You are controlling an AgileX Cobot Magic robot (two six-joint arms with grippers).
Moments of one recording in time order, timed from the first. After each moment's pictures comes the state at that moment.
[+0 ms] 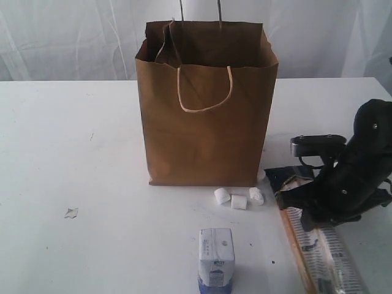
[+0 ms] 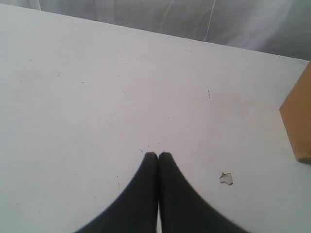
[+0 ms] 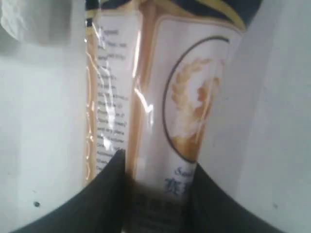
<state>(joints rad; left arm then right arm) -0.30 0.02 -0.29 0.45 0.74 -0.65 0.22 1.68 -0.83 0.15 0.65 -0.02</state>
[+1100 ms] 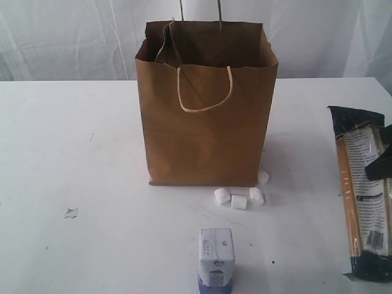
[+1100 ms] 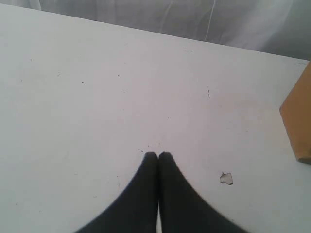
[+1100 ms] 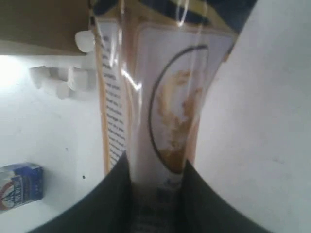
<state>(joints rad) -0.30 0.02 -0.29 0.45 0.74 -0.65 -0.40 1.59 -0.97 0.68 1.07 -0.74</state>
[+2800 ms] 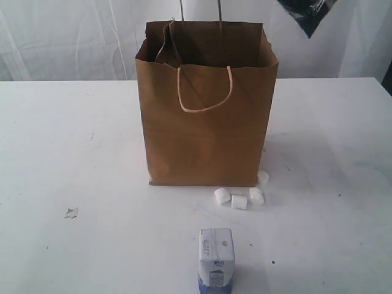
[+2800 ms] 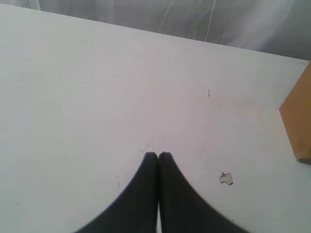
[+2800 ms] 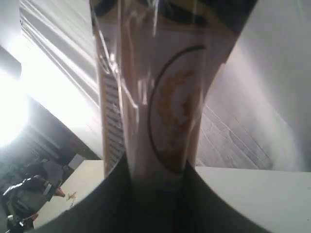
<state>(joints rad) -0.30 0.02 -0.29 0.45 0.74 -0.65 -0.34 1.83 -1.69 1.66 1.21 -0.86</state>
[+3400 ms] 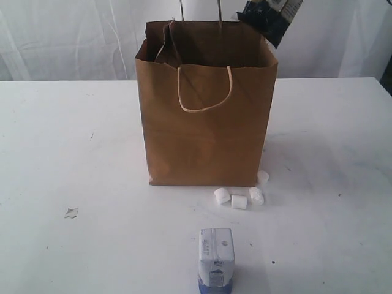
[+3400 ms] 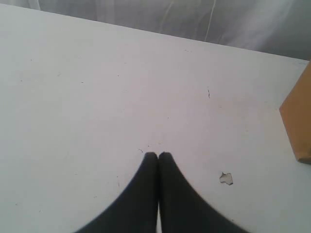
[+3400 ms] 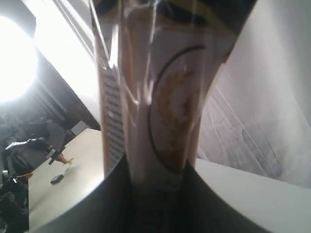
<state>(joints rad) -0.30 0.02 -0.29 0.45 0.74 -0.65 -0.21 1.95 -1.83 1.64 1.20 -1.01</state>
